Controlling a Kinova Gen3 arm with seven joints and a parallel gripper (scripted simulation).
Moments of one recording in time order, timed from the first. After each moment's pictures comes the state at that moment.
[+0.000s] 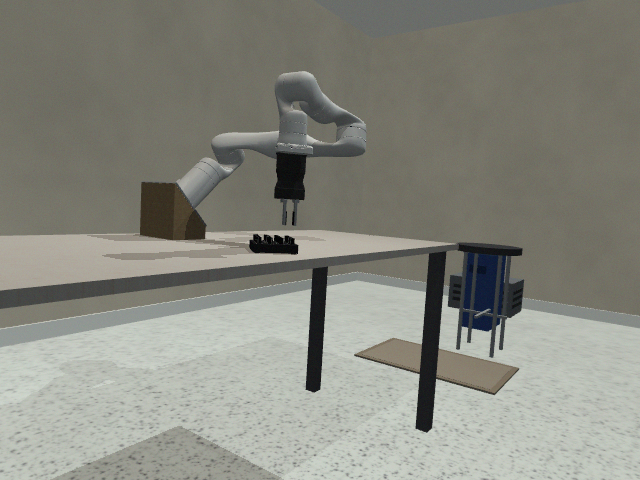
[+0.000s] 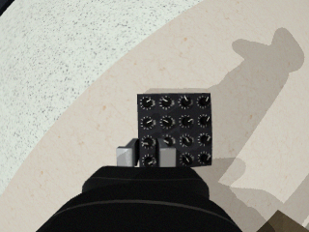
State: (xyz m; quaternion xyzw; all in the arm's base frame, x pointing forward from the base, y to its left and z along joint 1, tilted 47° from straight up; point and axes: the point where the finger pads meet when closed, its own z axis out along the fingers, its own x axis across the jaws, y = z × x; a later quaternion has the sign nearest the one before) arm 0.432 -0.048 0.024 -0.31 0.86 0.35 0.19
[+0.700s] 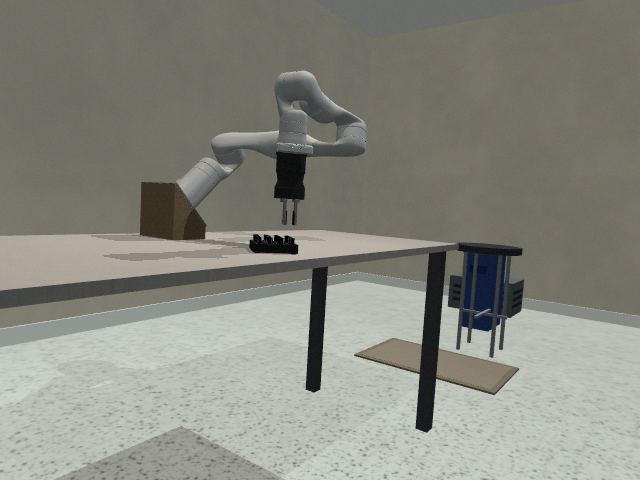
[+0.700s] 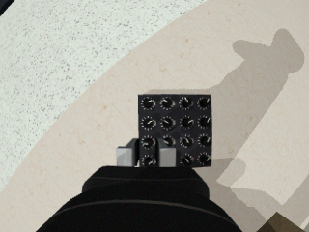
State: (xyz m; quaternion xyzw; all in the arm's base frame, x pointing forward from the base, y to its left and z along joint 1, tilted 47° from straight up) arm 0.433 -0.049 0.025 -0.31 0.86 0.35 0.20
